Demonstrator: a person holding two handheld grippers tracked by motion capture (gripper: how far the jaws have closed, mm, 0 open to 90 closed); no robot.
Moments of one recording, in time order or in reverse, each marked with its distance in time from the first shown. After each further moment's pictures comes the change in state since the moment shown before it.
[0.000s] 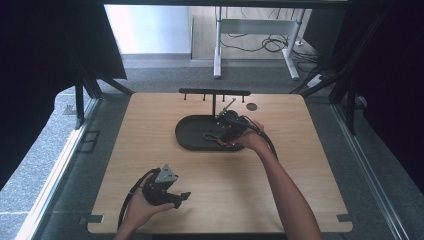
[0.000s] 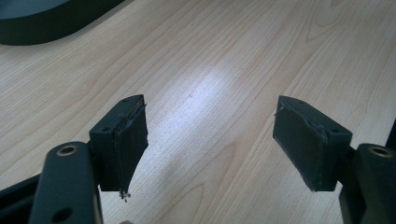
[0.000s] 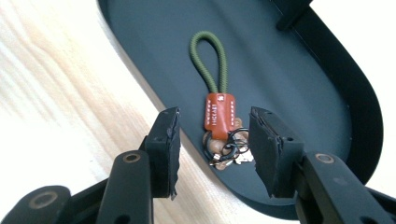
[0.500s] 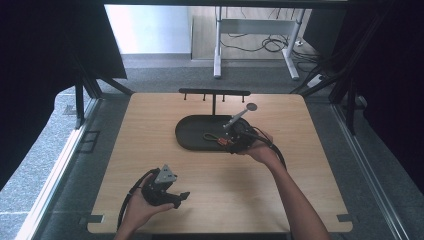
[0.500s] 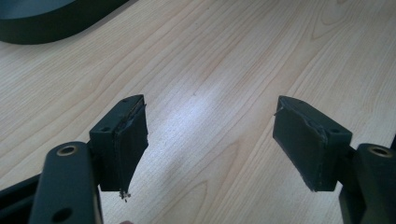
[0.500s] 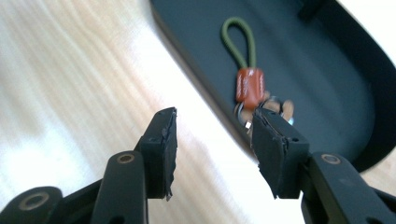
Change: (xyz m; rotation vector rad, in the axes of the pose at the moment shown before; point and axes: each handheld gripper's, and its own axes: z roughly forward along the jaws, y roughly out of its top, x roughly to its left) left arm -0.002 -0.001 -0.004 -0.006 0.017 0.007; right arm 0.021 -0.042 -0.025 -0.081 0.038 0.004
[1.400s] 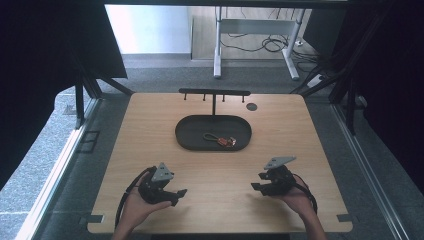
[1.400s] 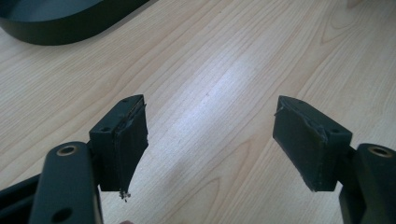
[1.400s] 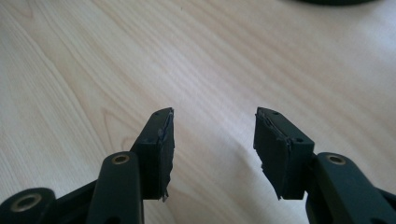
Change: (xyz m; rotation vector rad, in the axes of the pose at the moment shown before) left arm 0.008 -0.001 -0.004 0.001 0.031 -0.021; right arm 0.029 -0.161 -0.023 -0.142 0.048 0.166
